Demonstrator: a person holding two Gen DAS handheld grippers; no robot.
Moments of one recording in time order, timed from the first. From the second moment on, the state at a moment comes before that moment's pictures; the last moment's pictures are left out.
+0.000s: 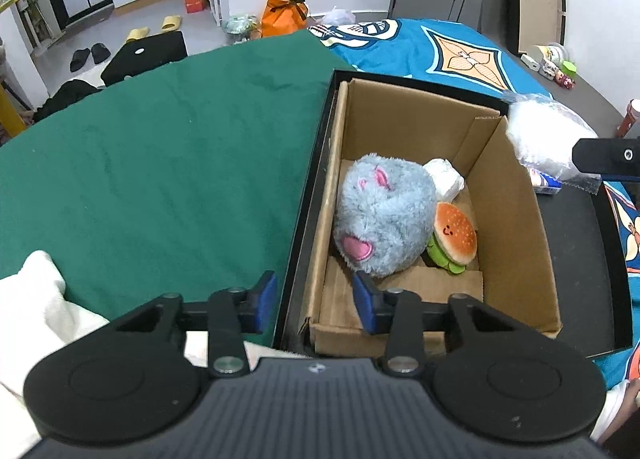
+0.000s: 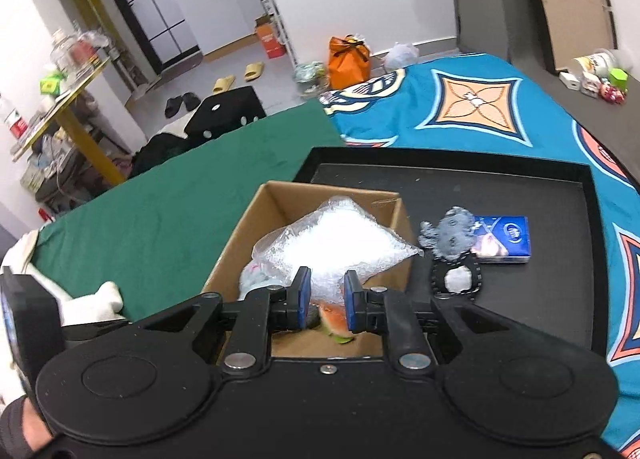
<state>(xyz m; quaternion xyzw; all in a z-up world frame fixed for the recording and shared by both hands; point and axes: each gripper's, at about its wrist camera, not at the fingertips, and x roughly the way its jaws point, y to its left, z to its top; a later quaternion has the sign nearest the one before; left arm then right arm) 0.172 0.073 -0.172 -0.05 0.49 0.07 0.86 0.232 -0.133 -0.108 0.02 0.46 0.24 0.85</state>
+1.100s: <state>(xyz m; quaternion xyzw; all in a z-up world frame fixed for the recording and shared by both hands) 0.164 0.097 -0.180 -0.13 0.48 0.04 0.87 0.225 -0.085 -0.169 0.08 0.59 0.23 0.77</state>
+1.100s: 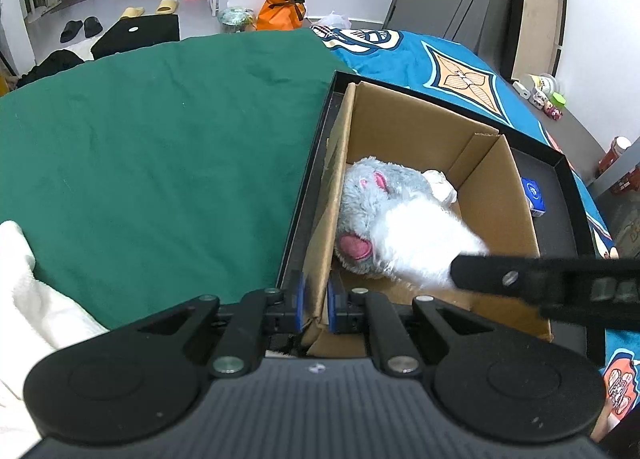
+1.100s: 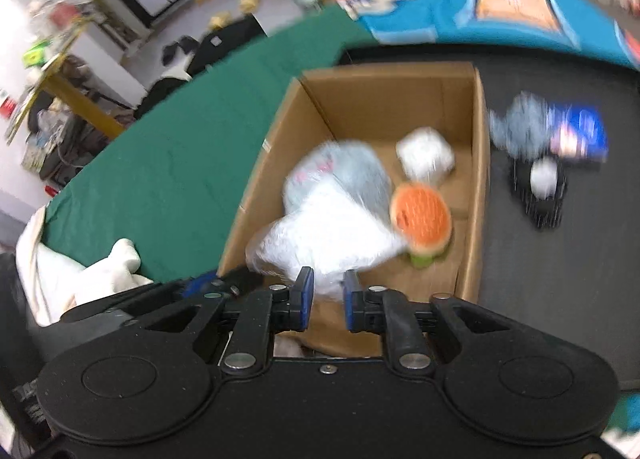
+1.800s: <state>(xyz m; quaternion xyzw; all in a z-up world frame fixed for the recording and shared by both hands) 0.163 0.097 -0.181 -0.13 0.48 0.05 0.87 0.225 -0.105 -0.144 0.05 0.56 0.24 0.79</state>
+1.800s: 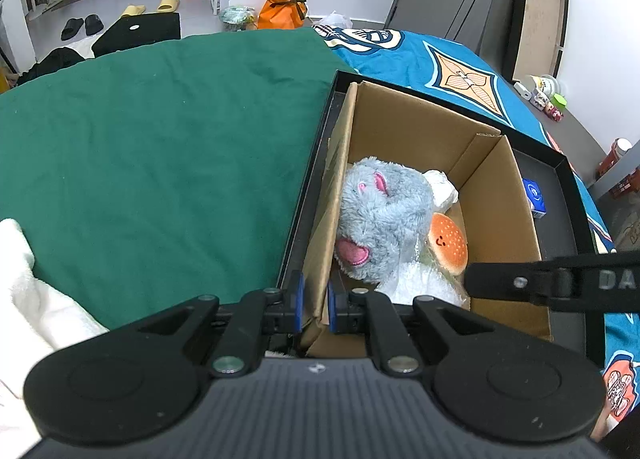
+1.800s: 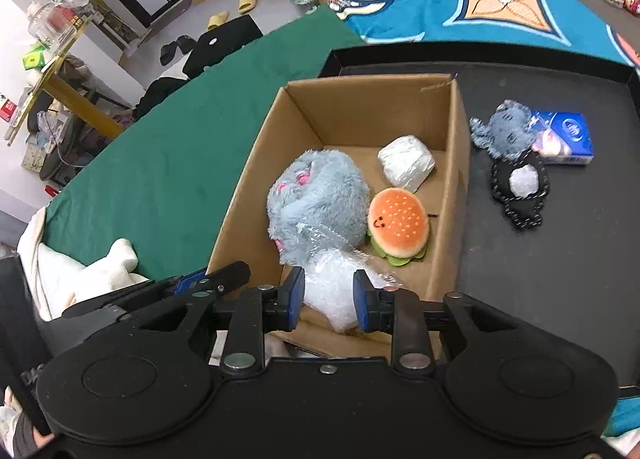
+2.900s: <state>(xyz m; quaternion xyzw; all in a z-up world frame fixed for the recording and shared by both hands) 0.175 0.067 -0.171 -0.03 0.51 0.09 0.85 0.272 -0.212 -0.125 0.08 0.51 0.27 0.81</state>
